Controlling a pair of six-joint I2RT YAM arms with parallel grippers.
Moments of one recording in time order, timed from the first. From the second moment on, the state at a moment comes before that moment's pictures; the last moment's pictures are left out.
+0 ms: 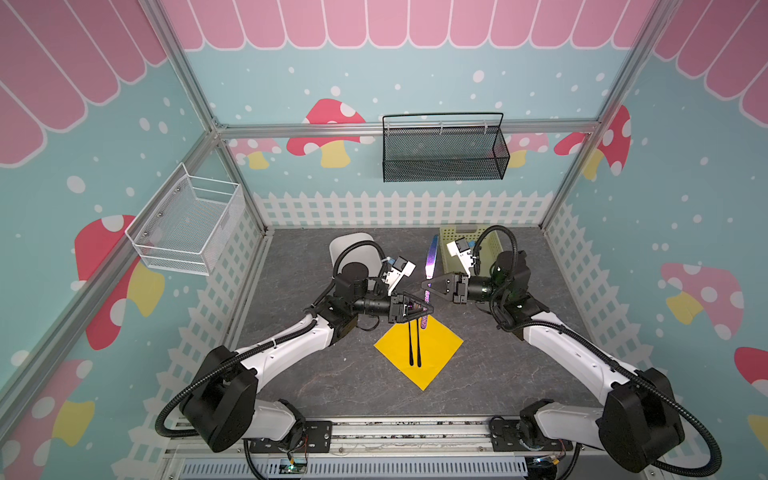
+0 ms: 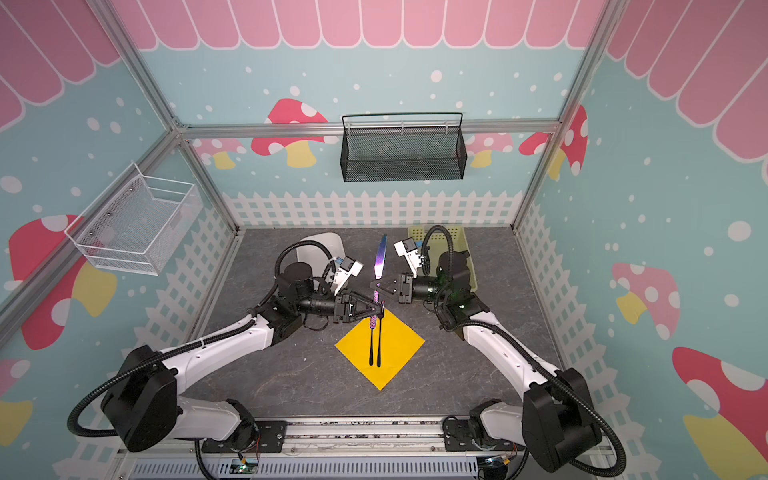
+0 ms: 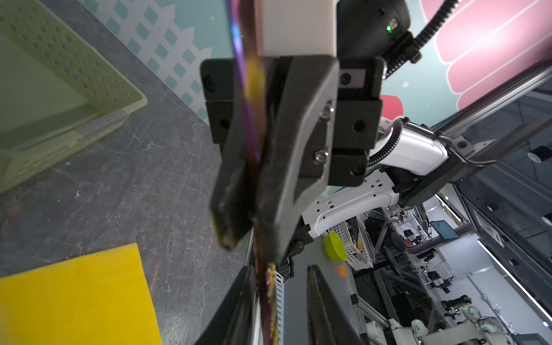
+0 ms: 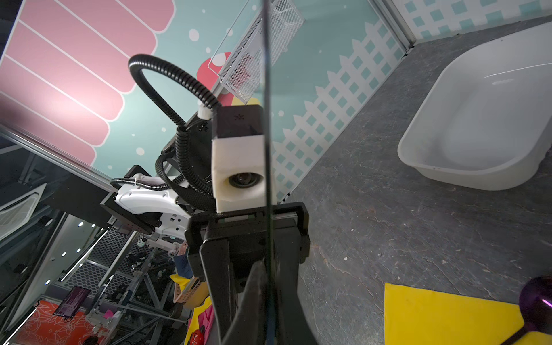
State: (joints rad) left arm -0.62 1.39 0.86 0.42 1.03 -0.72; right arm 0.40 1.26 0.86 0.34 -1.03 0.79
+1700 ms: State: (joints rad) left arm -0.65 1.42 1.07 -0.21 0.55 -0.46; right arm 0.54 1.30 1.15 -0.41 -0.40 0.66
